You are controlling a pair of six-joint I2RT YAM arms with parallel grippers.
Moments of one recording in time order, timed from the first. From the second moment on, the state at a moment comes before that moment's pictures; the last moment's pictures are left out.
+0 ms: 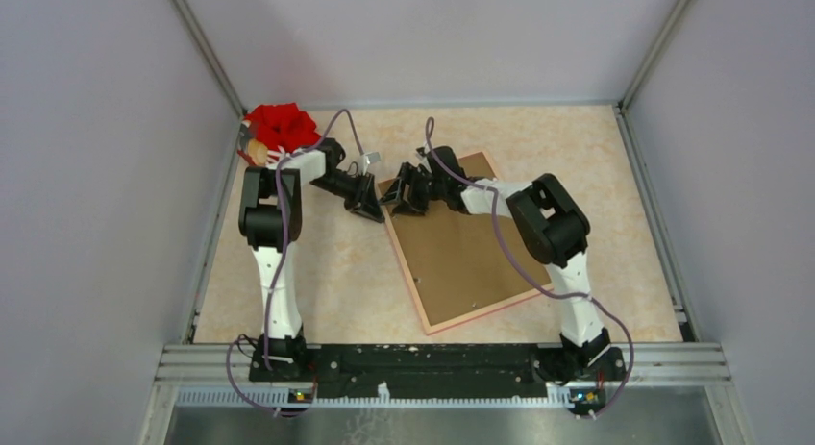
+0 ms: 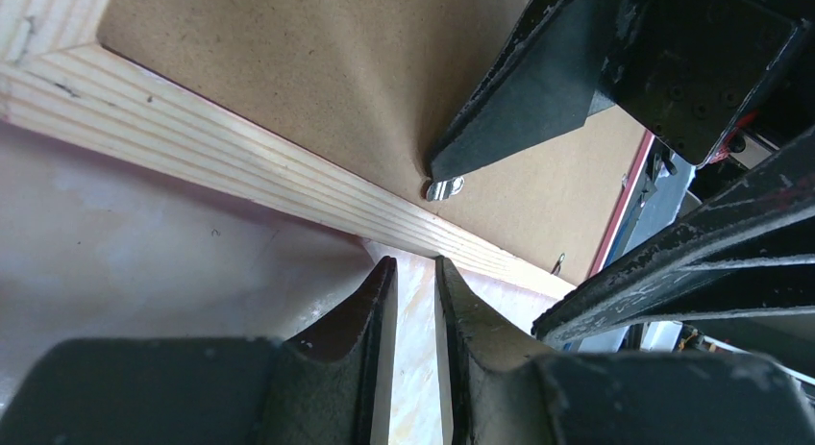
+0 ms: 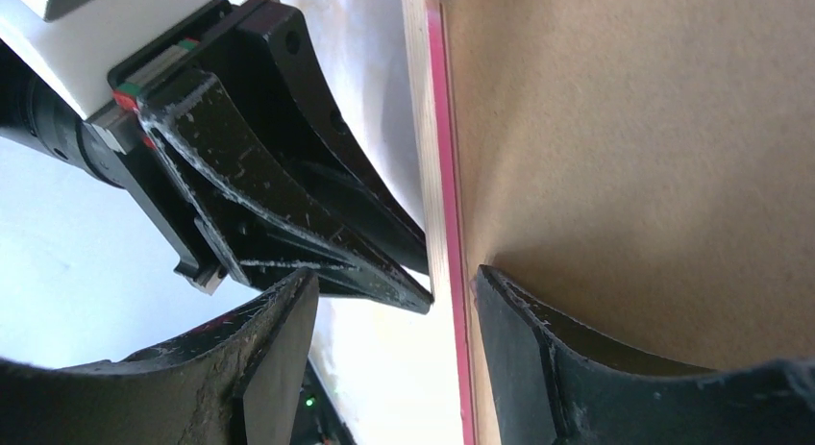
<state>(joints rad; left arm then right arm) -0.11 2.23 1.56 -0.84 0.94 0.26 0.63 2.19 1.39 0.23 -0.52 0.98</state>
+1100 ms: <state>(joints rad) -0.11 2.23 1.56 -0.84 0.94 0.27 0.62 2.27 1.57 -0.02 -0.71 0.68</state>
